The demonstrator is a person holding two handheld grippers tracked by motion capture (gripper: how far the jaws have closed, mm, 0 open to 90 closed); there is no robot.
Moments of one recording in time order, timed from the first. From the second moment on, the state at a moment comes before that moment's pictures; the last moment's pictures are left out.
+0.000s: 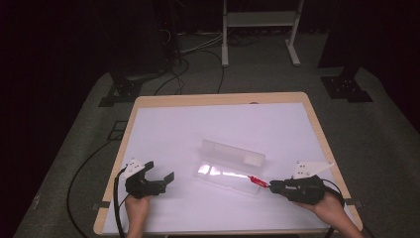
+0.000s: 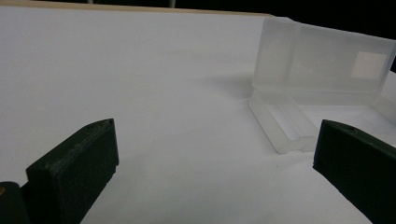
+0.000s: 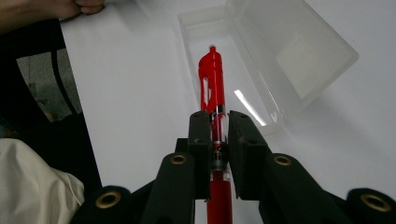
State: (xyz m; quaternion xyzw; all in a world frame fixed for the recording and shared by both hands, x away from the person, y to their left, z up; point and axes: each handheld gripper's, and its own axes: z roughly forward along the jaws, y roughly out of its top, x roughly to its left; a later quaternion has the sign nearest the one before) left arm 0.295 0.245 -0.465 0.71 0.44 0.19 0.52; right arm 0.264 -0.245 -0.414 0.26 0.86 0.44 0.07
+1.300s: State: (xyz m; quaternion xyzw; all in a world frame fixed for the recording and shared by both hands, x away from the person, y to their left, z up) left arm 0.294 0.245 -0.465 0.71 0.44 0.19 0.52; right arm 0.295 -0.188 -0.404 0.21 0.87 0.44 0.06
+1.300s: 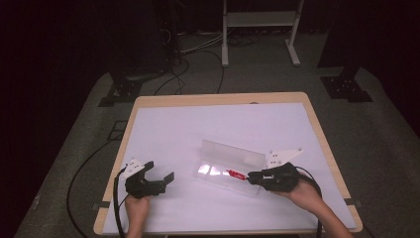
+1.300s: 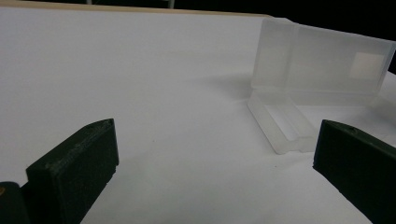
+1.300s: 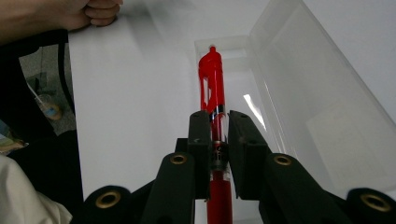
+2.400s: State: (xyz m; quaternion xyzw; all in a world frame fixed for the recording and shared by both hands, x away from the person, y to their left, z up) left arm 0.294 0.245 -0.465 0.71 0.44 0.18 0.53; right arm 0.327 -0.157 -0.420 0.22 0.87 0.43 0.05
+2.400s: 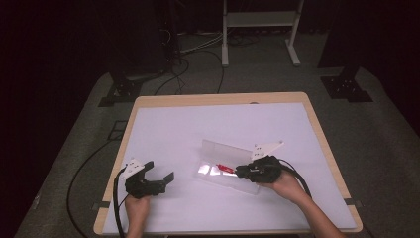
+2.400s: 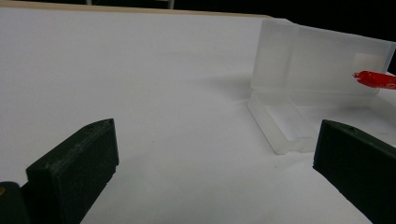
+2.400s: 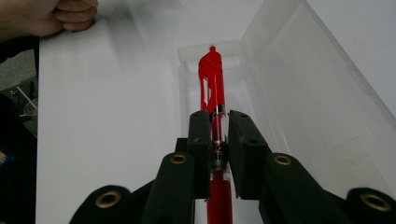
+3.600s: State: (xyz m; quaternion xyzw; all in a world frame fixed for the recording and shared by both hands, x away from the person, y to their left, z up) left arm 0.294 0.245 -0.465 0.71 0.44 0.18 0.53; right arm 0.344 -0.146 -0.444 0.24 0.88 0.40 0.04
